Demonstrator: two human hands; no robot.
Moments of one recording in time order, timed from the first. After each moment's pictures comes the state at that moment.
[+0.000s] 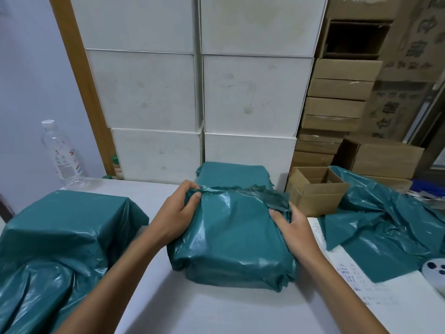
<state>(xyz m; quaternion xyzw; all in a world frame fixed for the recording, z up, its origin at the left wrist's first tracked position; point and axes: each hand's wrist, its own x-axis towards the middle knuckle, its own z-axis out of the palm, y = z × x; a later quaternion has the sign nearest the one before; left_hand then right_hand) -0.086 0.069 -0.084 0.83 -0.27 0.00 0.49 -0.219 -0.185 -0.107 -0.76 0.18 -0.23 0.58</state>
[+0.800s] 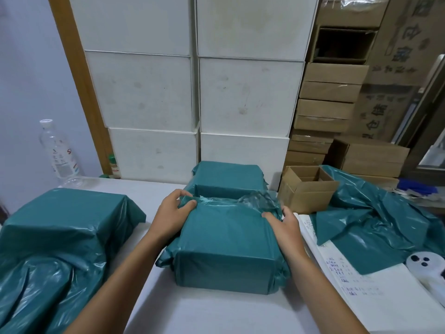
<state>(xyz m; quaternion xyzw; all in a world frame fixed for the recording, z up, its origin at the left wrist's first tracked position) -0.085 0.063 -0.102 0.80 -0.12 -0.05 0.59 -0.222 -0.169 -0.108 -0.69 0.28 -0.21 0.64</state>
